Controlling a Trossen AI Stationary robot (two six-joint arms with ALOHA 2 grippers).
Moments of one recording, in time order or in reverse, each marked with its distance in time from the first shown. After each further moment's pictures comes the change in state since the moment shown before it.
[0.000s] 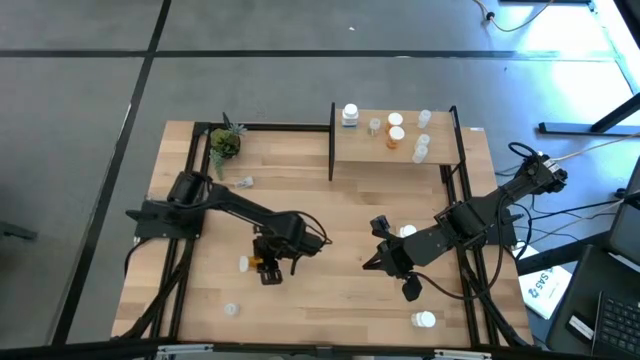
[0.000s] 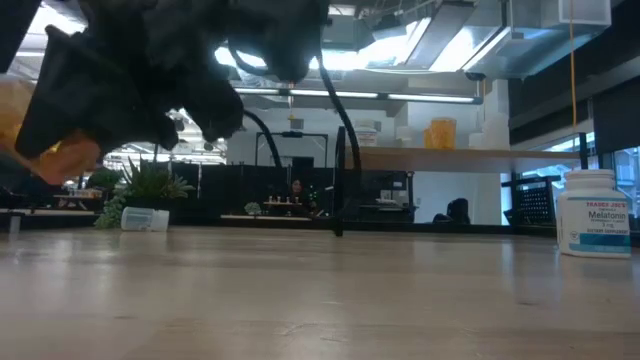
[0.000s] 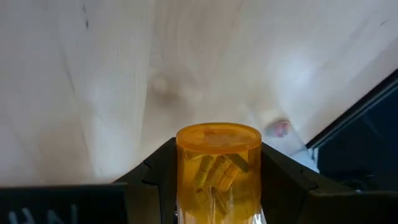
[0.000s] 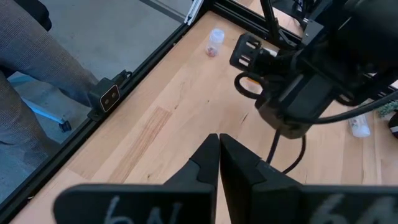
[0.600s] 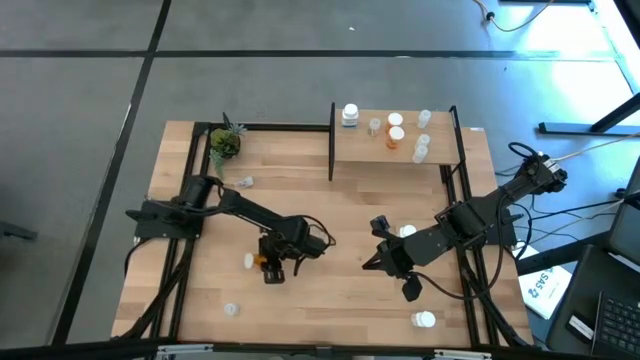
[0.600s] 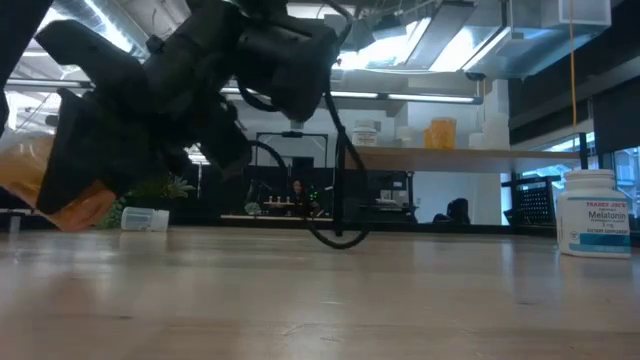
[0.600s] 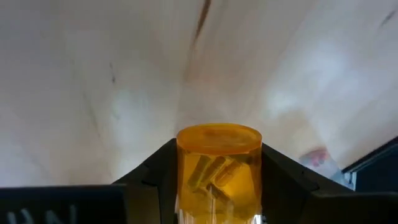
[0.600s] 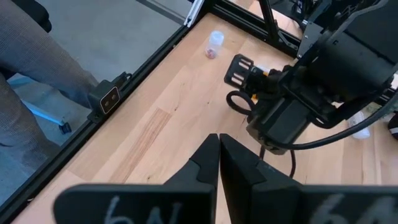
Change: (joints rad) left arm 0.013 0.090 -0.001 0.060 -0.080 0.058; right arm 0.000 0.000 0.000 0.006 0.000 0.000
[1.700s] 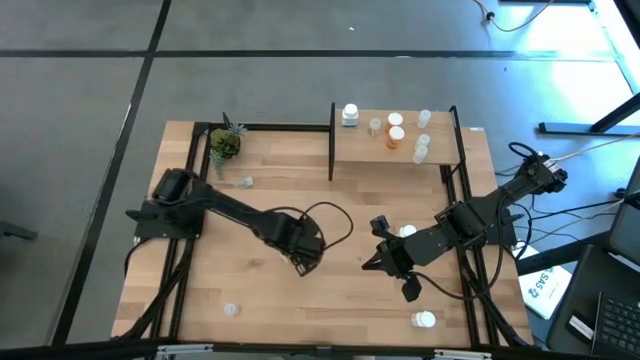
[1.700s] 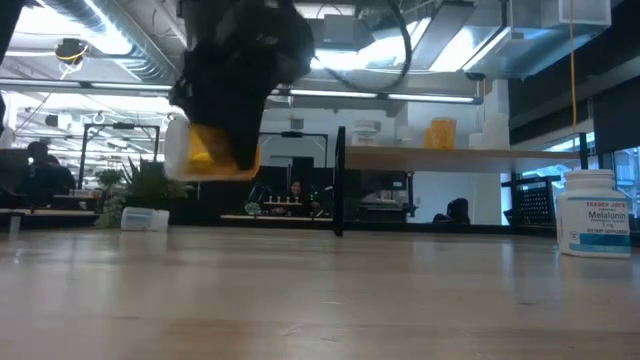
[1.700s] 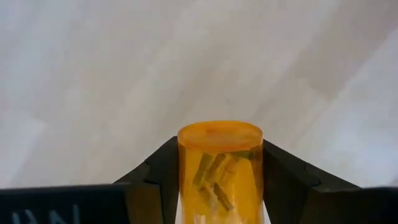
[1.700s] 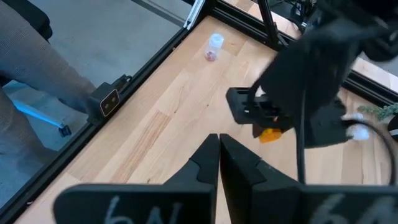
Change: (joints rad) left arm -0.068 -0.199 0.000 0.343 -0.513 -0.615; right arm 0.000 0.000 0.000 0.010 0.000 0.000
